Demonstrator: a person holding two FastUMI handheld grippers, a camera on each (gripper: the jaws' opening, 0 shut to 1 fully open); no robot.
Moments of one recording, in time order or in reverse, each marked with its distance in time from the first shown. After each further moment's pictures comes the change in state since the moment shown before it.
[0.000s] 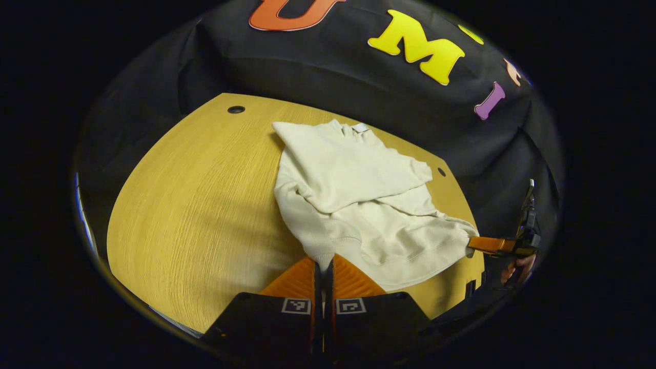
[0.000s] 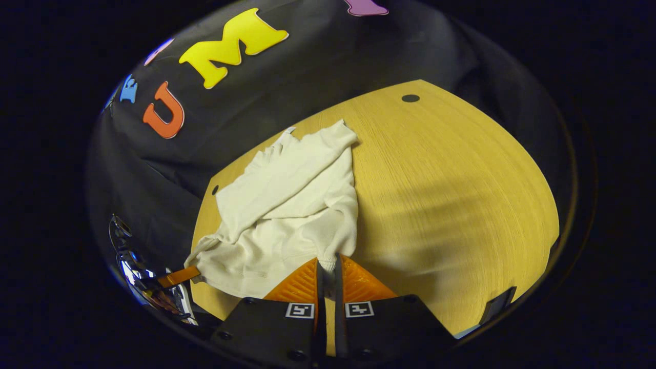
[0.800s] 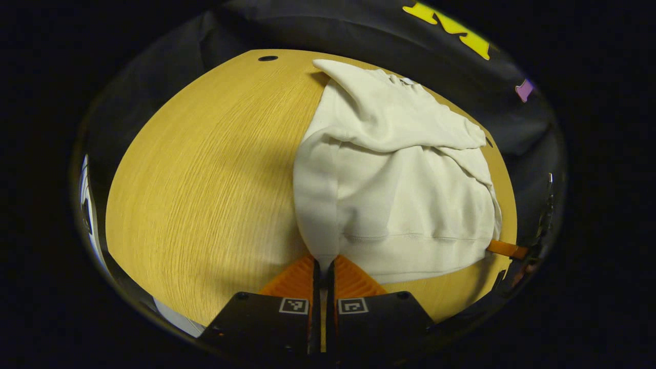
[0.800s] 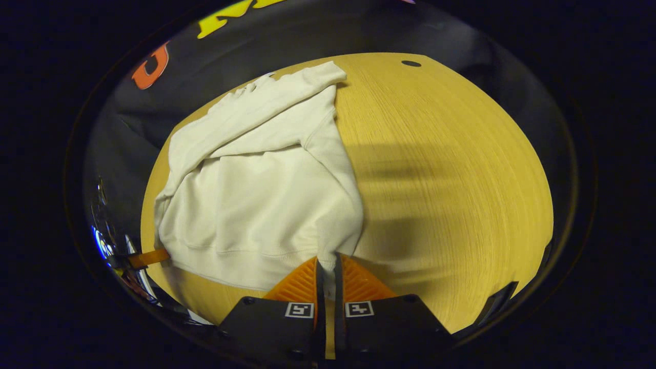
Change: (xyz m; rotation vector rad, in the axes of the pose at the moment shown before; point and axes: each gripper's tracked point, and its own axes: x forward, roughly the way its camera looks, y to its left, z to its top) left arm 0.030 0.052 -0.101 -0.082 0.272 0.185; right arm 0.058 -0.058 -0.108 -0.075 0.241 -0.207
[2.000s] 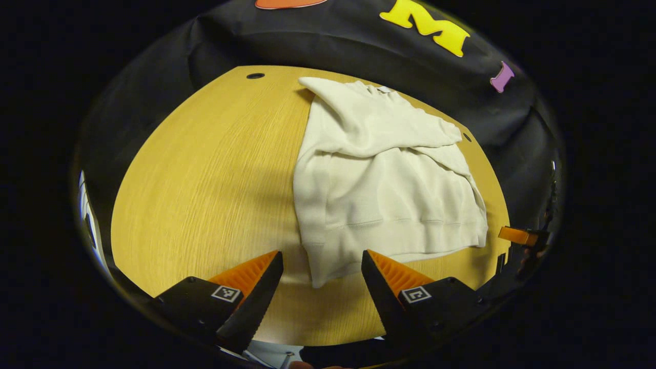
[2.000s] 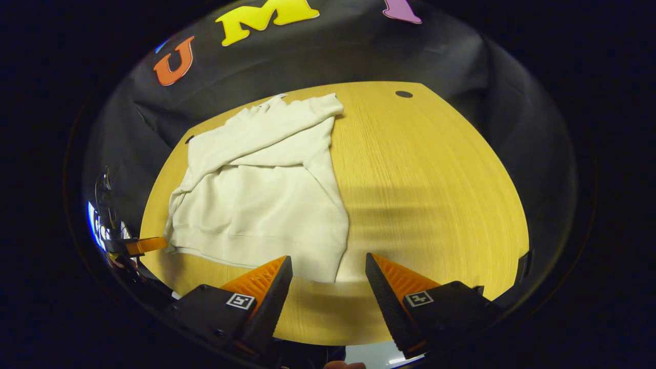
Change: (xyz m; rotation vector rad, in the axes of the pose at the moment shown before) left arm -0.020 0.007 -0.003 0.081 -0.046 -0.063; right arm -0.055 -0.018 0.001 -0.151 -0.106 -0.060
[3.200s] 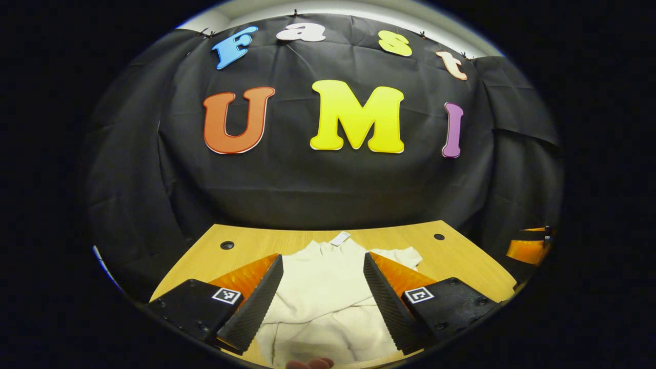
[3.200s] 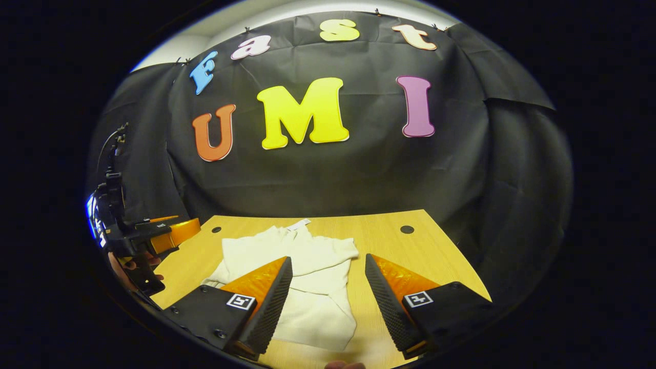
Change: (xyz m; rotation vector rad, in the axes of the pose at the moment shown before) left arm -0.092 -0.126 0.194 0.279 -0.784 0.032; right arm -0.163 0.061 0.166 -0.114 -0.678 0.062
